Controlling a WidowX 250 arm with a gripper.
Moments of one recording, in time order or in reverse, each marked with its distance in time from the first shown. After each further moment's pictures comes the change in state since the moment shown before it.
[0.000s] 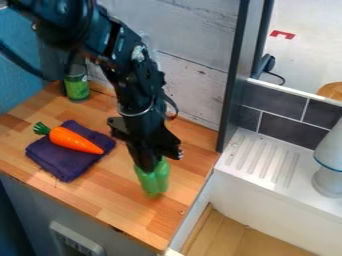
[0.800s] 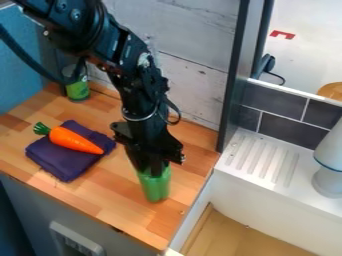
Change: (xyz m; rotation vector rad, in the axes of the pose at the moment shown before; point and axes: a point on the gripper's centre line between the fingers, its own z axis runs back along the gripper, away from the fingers) arm 0.002 0.001 -0.009 0.002 0.024 0.010
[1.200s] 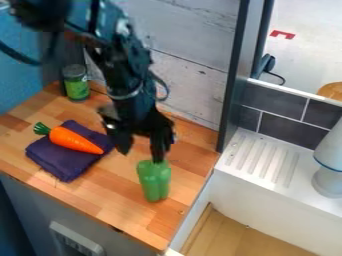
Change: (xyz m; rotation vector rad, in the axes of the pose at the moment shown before) arm 0.002 0.011 0.037 -0.041 -0.048 0.076
